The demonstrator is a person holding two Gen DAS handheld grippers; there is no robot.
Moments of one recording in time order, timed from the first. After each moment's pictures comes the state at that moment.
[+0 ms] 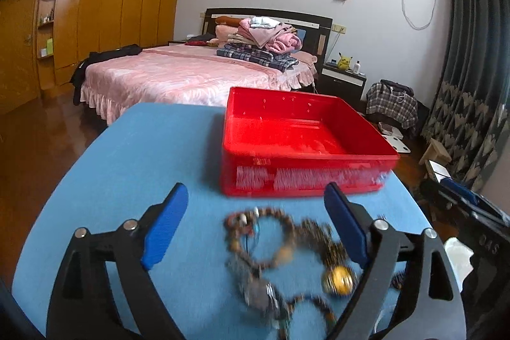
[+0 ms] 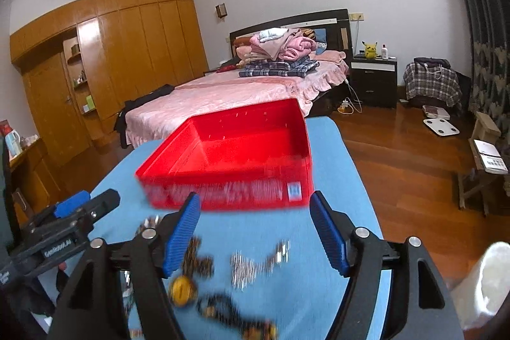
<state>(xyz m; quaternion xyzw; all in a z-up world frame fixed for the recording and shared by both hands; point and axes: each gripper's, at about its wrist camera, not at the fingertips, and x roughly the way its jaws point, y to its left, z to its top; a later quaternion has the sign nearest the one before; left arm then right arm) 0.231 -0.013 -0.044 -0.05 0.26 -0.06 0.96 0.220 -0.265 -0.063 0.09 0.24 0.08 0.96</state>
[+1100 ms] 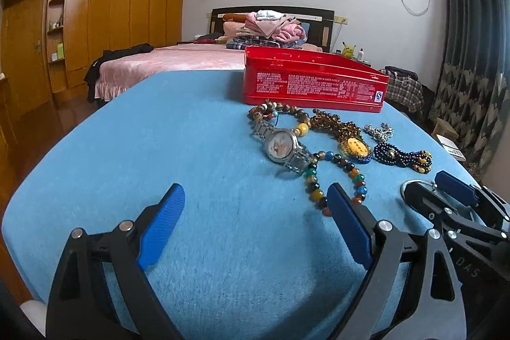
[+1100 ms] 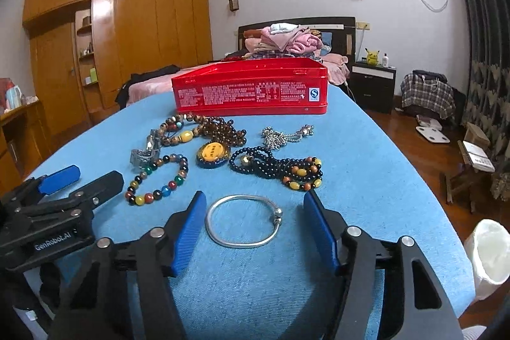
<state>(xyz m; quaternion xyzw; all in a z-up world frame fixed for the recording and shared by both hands) 0.136 -0.005 -0.121 -0.02 0.25 -0.03 0.97 0.128 -0.215 -0.153 0.02 0.23 0.08 0.97</state>
